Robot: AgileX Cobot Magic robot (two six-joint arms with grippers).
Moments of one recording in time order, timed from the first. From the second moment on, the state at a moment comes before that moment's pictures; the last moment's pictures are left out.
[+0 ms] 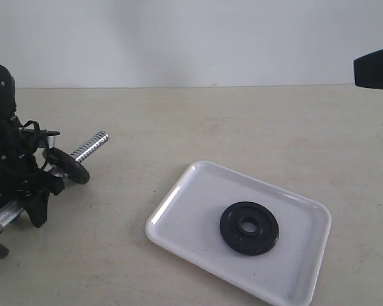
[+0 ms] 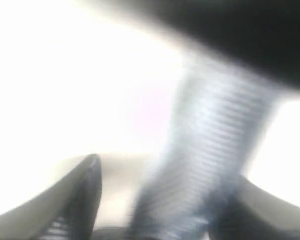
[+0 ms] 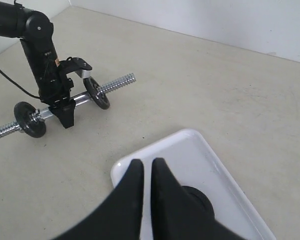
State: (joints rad) left arm -0.06 2.09 -1.26 -0.06 1.08 0.21; right arm 0.00 0.84 -0.85 0.91 0.95 -0.84
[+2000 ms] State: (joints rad) left arm -0.33 1.75 -1.11 -0.26 0.81 0.41; right arm 0.00 0.84 -0.85 0.75 0.96 -0.86
